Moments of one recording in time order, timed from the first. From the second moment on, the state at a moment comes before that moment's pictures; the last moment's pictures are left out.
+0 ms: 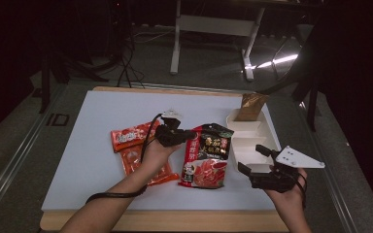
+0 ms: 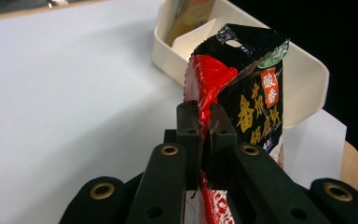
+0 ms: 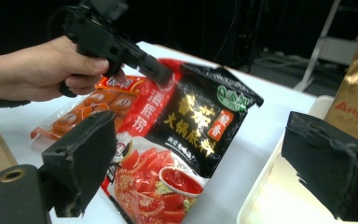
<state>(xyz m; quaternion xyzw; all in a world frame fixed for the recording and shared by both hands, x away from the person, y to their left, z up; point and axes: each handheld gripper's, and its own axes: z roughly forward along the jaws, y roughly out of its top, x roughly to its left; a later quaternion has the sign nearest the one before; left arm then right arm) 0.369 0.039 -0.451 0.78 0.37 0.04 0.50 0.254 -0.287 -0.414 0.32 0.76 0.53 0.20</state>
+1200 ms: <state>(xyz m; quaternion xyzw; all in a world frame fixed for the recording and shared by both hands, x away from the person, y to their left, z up) 0.328 0.040 -0.419 0.71 0.25 0.00 0.65 0.285 -0.275 -0.391 0.31 0.75 0.57 0.13</state>
